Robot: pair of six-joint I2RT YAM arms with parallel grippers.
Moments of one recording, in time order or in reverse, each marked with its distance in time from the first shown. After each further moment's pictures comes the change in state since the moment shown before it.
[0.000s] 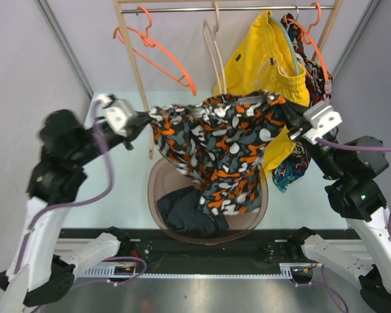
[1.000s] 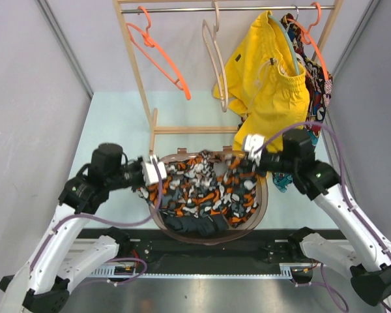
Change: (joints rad) left arm -0.022 -0.121 -0.309 -0.209 -0.016 0.393; right arm -0.148 0.171 -0.187 -0.338 -0.533 -0.079
